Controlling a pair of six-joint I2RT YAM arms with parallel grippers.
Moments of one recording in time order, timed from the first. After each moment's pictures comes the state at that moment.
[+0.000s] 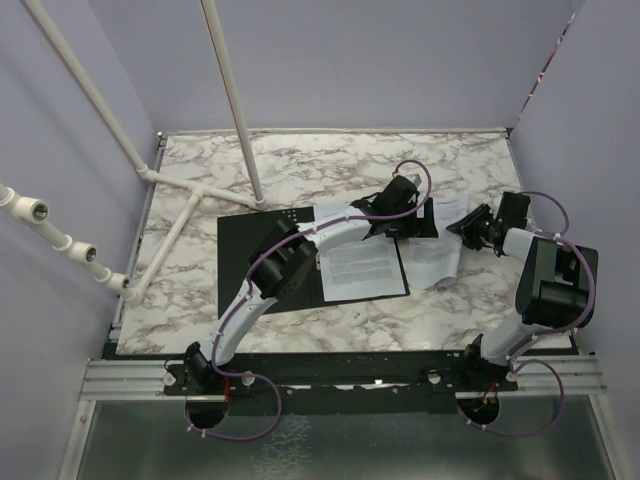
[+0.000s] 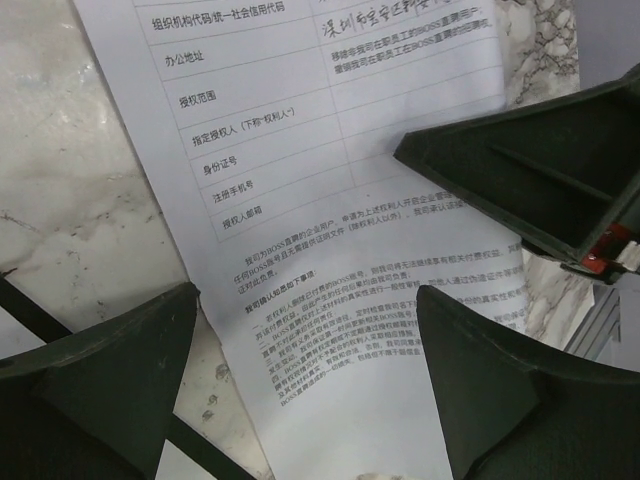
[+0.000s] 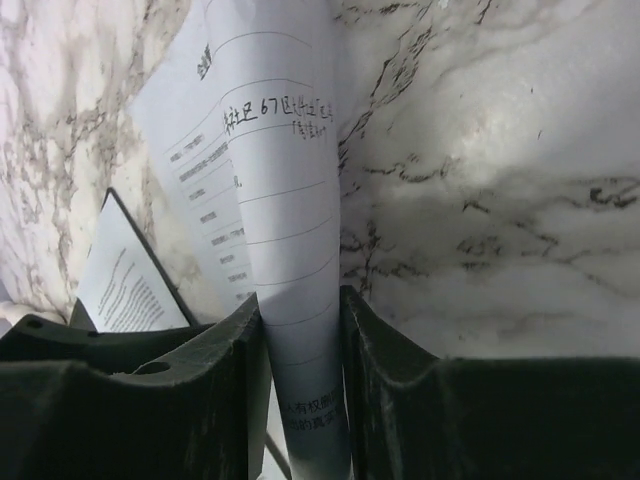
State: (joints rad) left arm -0.87 2.45 2.00 -0.19 0.21 -0.74; right arm -0.27 1.68 0.79 0.05 -0.39 0.66
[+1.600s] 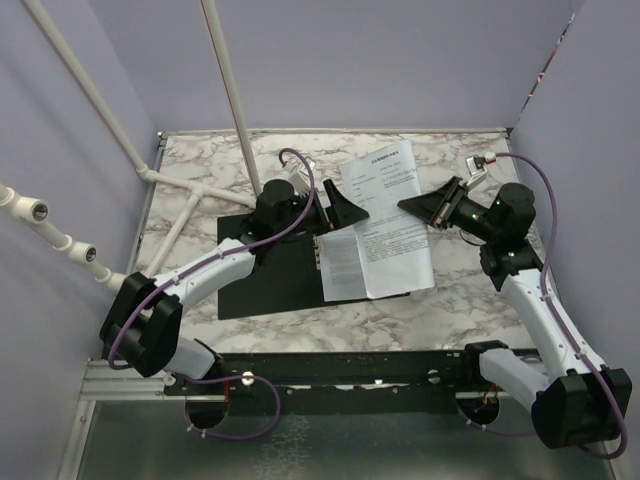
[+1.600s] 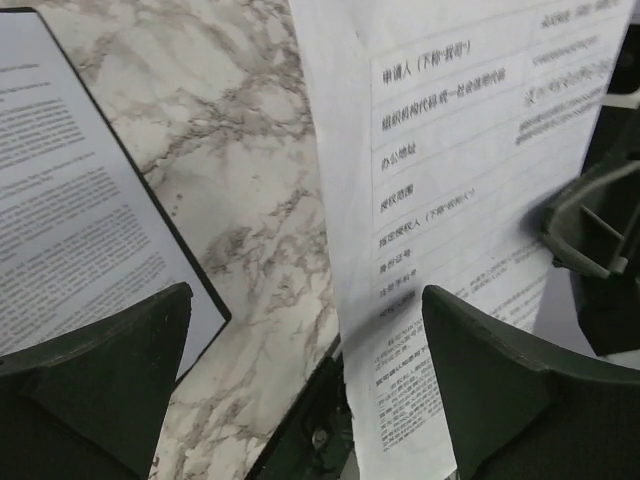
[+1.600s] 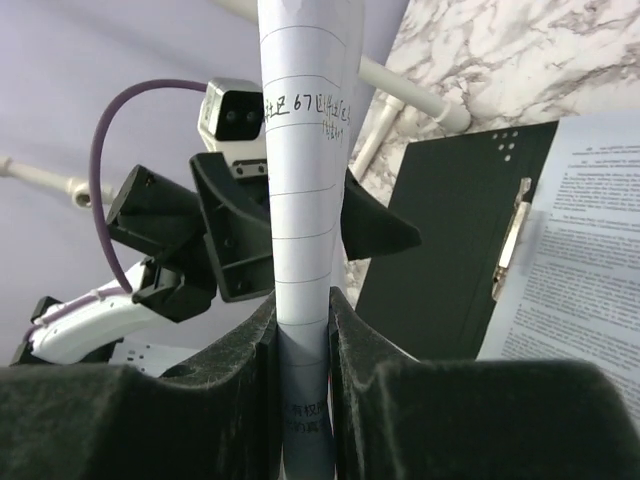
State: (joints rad) left arm -0.62 1.44 0.92 0.29 0.39 -0.93; right arm 0.09 0.99 0.77 0.15 -0.79 0.95
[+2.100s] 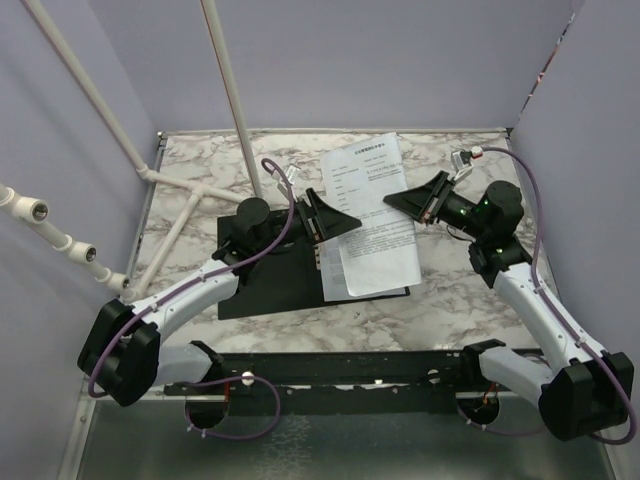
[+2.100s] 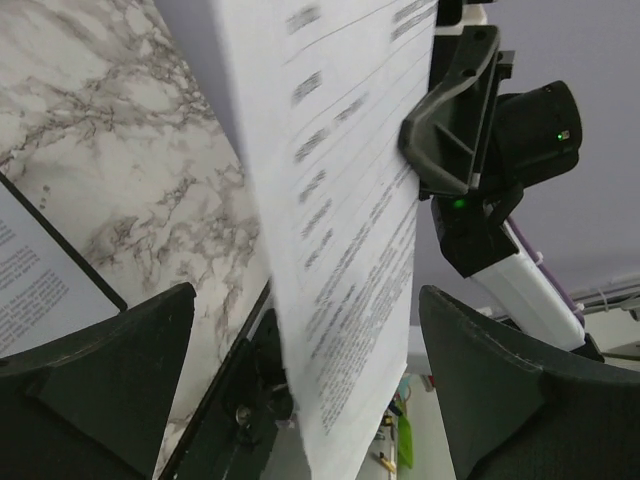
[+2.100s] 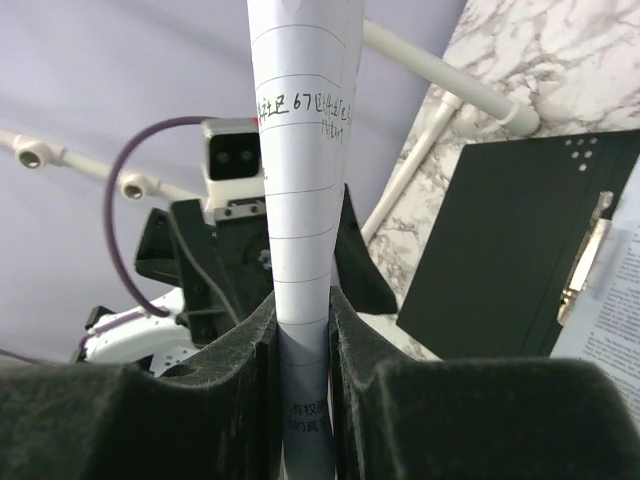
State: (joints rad) left arm -0.62 1.24 0.76 0.54 0.53 -1.08; right arm 0.22 1.04 0.78 0.29 -0.74 1.06
